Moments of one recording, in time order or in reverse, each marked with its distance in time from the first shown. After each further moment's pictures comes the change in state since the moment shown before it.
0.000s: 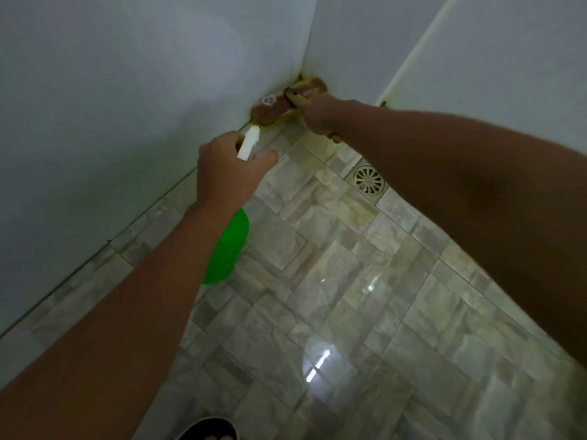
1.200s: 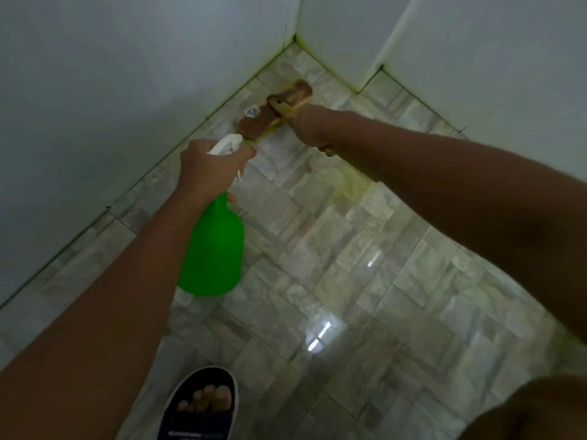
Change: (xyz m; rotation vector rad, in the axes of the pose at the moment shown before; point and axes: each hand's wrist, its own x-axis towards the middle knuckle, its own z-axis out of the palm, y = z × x) left_hand -0.040 0.004 -0.027 -0.196 -0.236 -0.615; right_hand -0.070 -0.016 0.050 0.287 -0.130 0.164
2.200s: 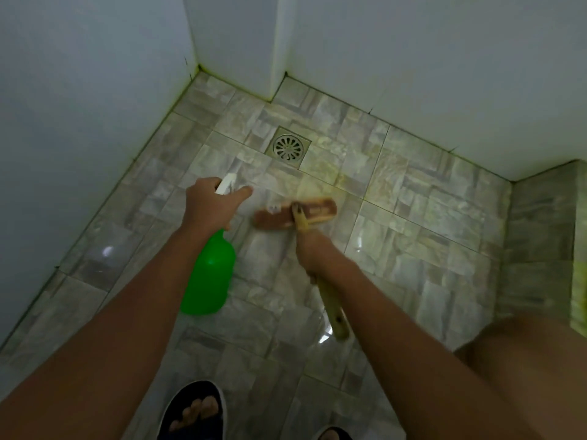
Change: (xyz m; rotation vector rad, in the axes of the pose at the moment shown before) left_hand -0.038 0.012 0.084 0.250 -0.213 0.204; right_hand -0.212 0.087 0.098 0.588 -0.117 0.389
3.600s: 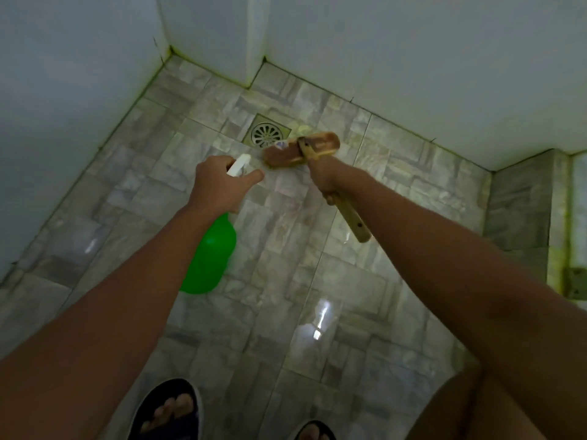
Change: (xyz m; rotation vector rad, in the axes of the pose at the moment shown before) left_hand 0.001 0.027 0.049 0.019 -0.043 0.163; right_hand 0.074 0.008 -0.114 -0.034 0.141 -0.114
